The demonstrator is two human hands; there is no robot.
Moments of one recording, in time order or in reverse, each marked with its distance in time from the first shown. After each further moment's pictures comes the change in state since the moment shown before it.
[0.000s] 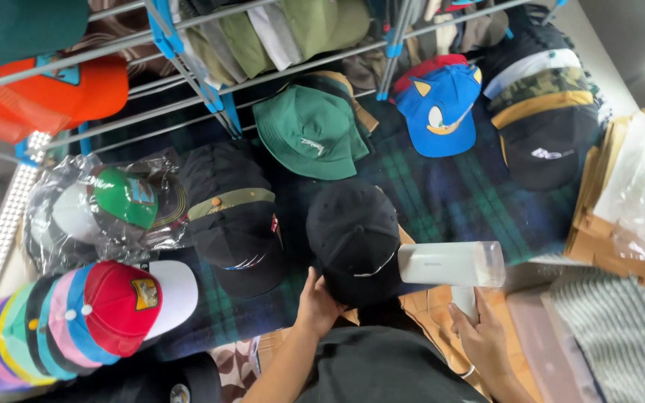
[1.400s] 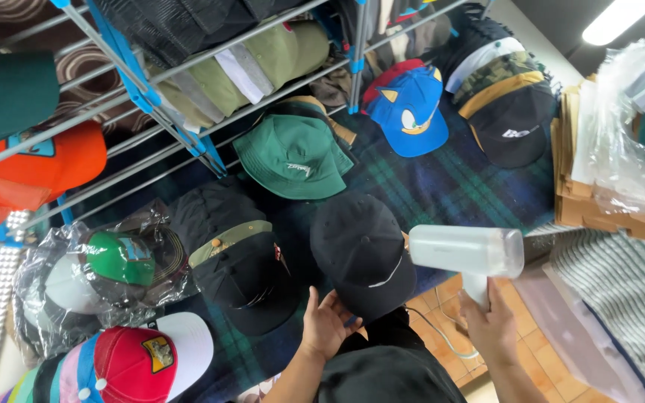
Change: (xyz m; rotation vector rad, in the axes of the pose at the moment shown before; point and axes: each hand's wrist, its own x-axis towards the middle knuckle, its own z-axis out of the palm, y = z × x) left_hand -0.006 0.032 -0.026 0.056 0.019 -0.141; right_hand -0.040 -0.044 0.033 0.132 0.228 0.093
